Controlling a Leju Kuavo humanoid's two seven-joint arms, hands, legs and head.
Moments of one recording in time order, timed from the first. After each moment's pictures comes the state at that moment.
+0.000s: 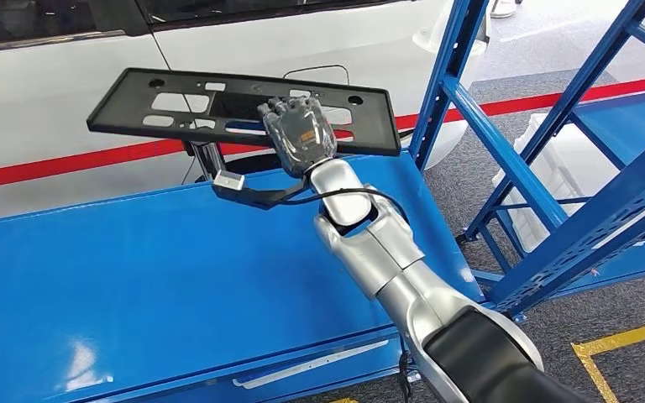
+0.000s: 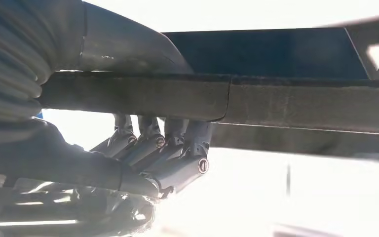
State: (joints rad) left arm -0.08 -0.20 0.79 -0.20 -0.80 0.55 -0.12; right arm -0.86 0.21 0.53 -0.93 1.42 -0.44 0.05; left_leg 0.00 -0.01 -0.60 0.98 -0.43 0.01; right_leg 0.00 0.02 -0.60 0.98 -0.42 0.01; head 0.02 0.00
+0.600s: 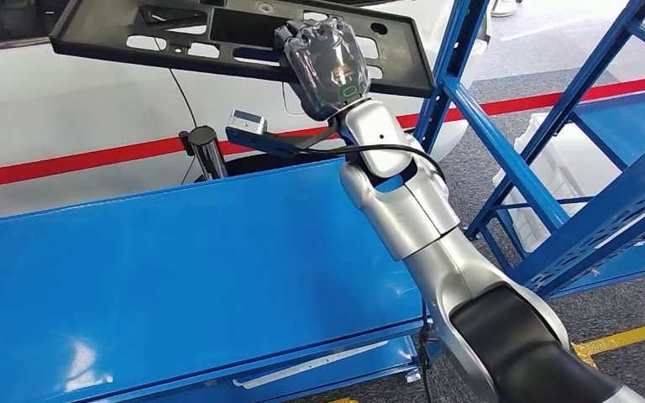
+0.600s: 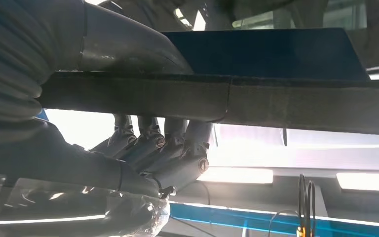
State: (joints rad) left arm -0.08 -0.20 0.79 -0.20 -0.84 0.55 -0.15; right arm -0.96 0.13 0.49 -1.12 1.28 -0.39 -0.04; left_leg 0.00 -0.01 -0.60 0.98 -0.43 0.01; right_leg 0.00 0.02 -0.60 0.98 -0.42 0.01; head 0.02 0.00
